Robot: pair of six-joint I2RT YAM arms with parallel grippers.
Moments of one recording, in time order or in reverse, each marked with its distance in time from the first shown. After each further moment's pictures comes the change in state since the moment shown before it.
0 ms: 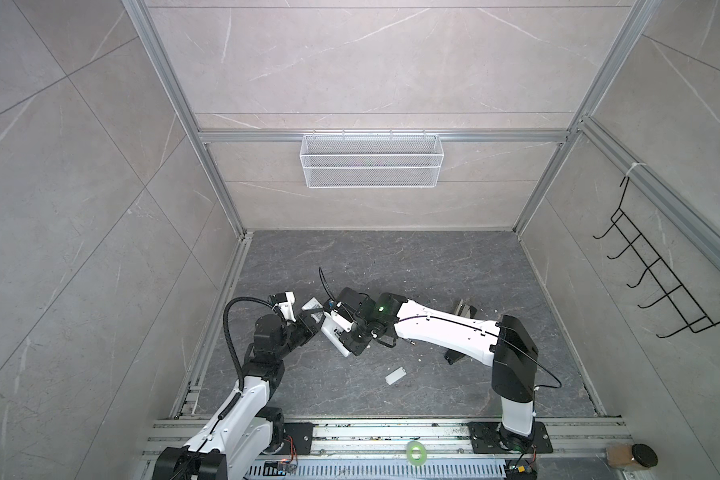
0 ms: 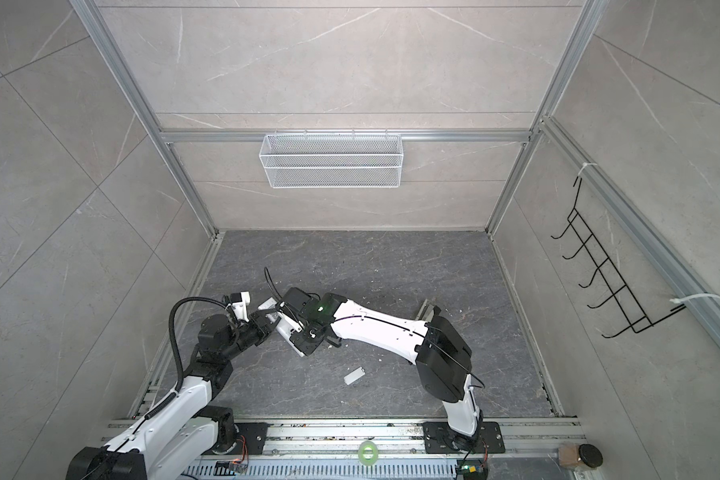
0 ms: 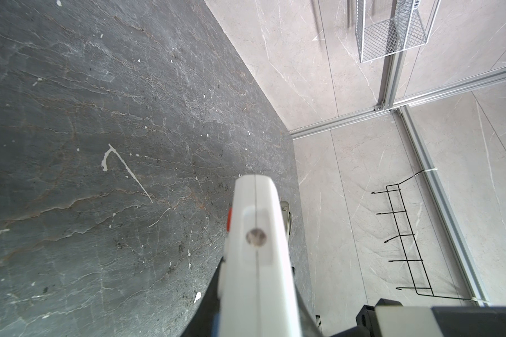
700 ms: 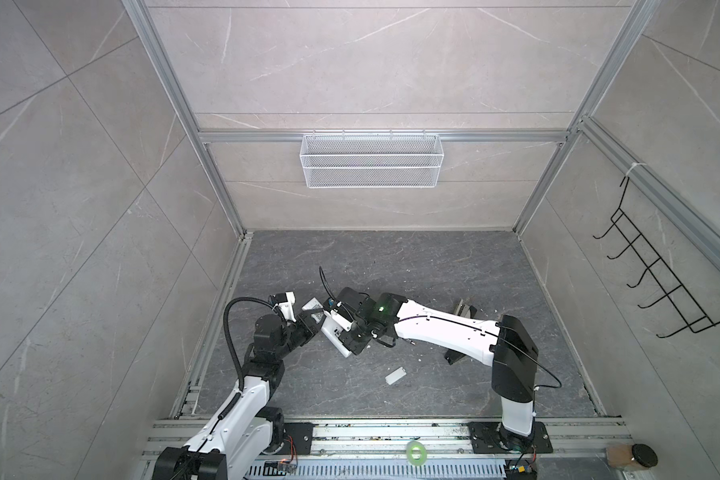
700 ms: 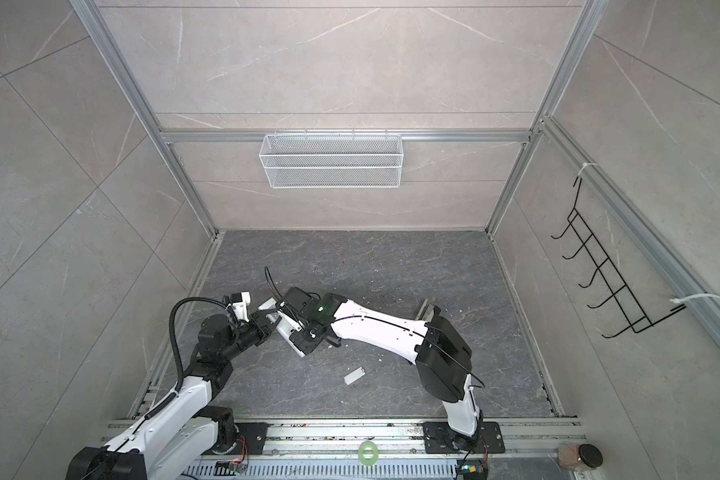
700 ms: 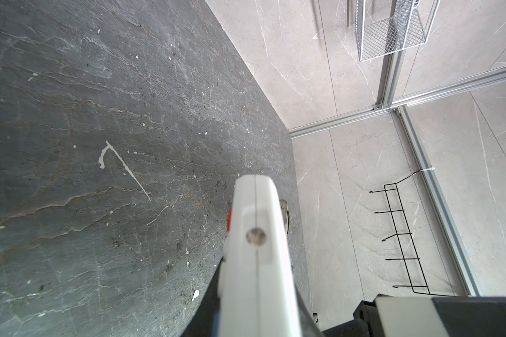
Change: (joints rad) left arm 0.000 0.000 0.000 0.000 0.008 0.000; right arm -0.001 0.000 -0.004 0.015 0.002 0.008
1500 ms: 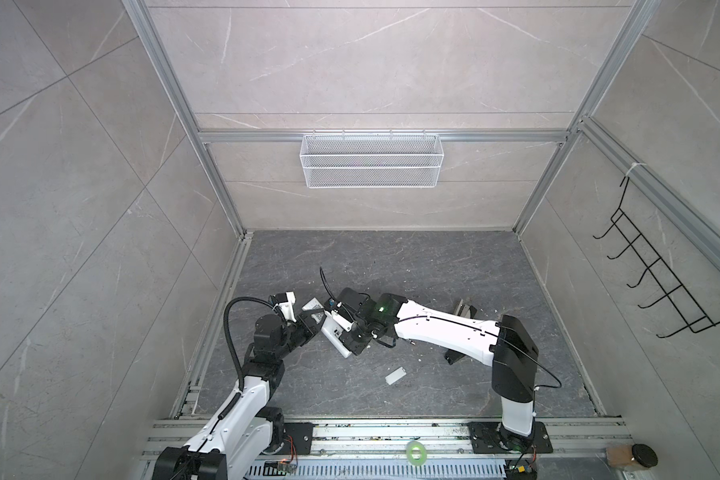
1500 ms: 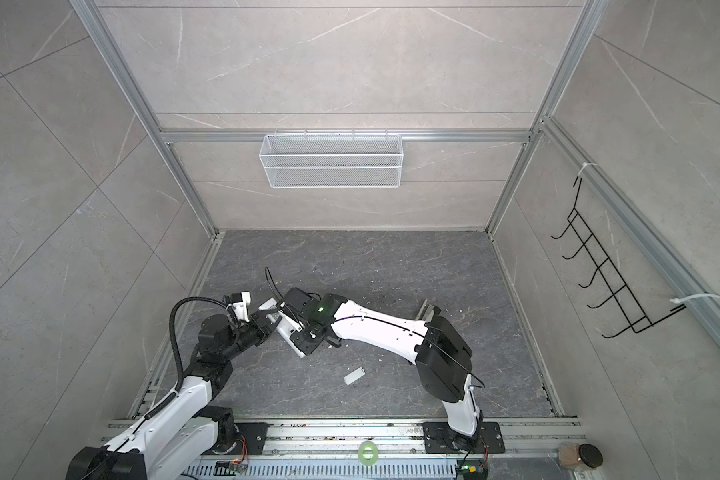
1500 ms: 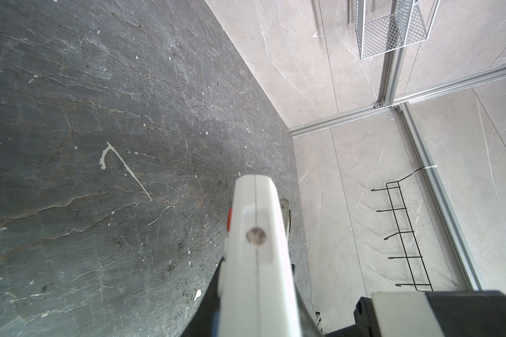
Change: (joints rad) left arm 0.000 0.002 0.000 -0.003 0.001 0.009; right arm 0.002 -0.003 -0.006 0.000 0.004 0.011
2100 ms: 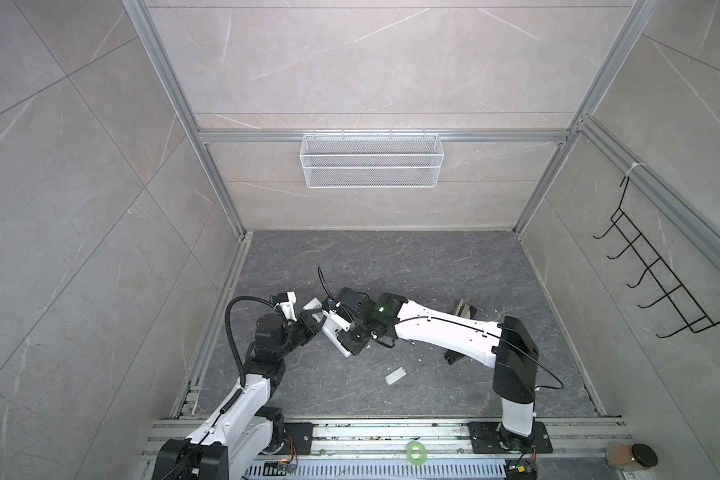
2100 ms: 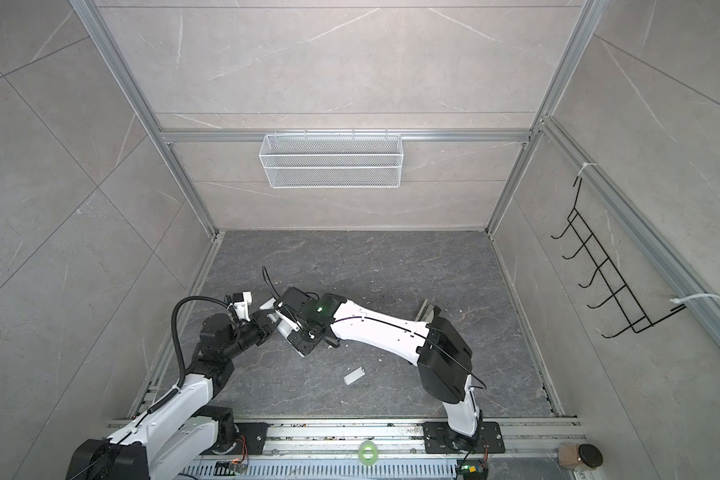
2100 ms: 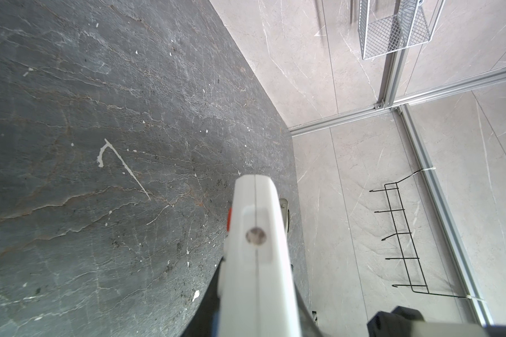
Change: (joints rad) left arm 0.000 0.045 0.000 0.043 0.007 -0.017; right arm 0.012 -0.003 0.042 -0.019 0.007 0.000
